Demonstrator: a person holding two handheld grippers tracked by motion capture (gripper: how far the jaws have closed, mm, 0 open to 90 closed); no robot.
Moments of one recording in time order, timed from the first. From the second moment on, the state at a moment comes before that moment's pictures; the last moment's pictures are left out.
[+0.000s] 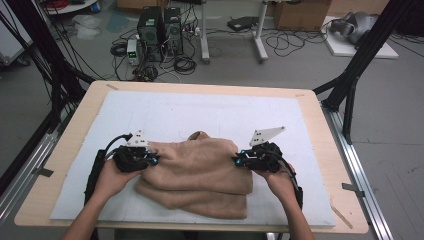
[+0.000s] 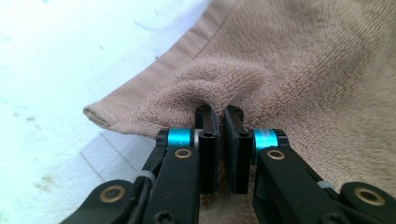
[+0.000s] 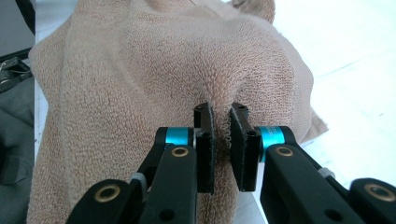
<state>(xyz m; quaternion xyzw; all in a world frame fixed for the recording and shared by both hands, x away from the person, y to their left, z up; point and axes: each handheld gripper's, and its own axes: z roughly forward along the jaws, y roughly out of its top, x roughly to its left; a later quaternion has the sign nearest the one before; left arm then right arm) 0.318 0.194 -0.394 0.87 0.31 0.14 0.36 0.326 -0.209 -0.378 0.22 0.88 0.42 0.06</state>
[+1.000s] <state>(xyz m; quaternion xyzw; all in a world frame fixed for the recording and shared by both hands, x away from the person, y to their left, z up) 0.333 0.197 -0.354 0.83 0.33 0.18 0.41 0.359 -0.216 -0.350 0.24 0.86 0.44 0.08</state>
